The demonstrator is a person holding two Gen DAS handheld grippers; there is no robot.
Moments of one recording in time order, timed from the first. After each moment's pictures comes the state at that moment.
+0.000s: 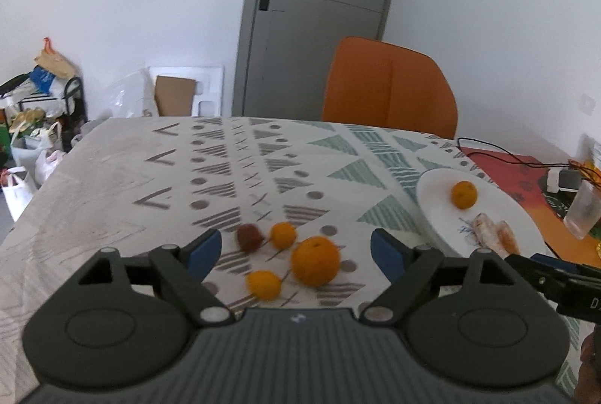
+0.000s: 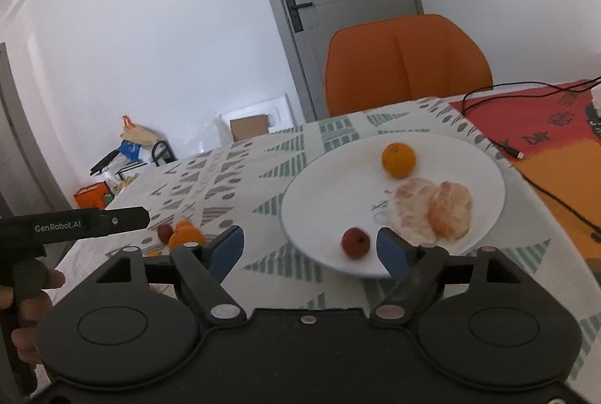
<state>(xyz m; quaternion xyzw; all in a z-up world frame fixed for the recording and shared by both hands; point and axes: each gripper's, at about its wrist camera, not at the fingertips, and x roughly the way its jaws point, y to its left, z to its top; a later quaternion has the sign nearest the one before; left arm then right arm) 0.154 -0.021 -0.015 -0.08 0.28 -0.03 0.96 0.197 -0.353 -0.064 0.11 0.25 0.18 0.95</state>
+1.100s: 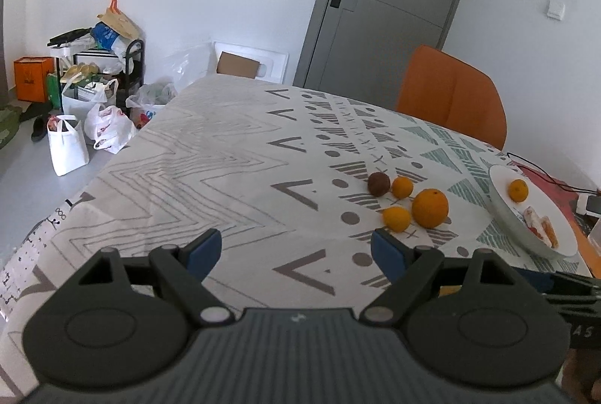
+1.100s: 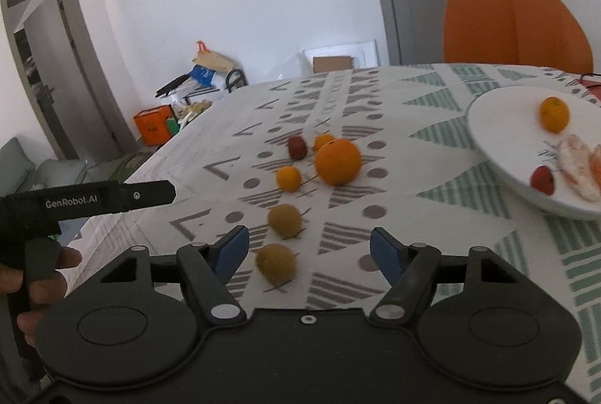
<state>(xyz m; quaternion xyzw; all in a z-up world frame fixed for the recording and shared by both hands) 0.081 0.077 -0.042 -0.14 0.29 0.04 0.95 0.167 -0.234 -0.081 0.03 0.31 0.30 0.90</state>
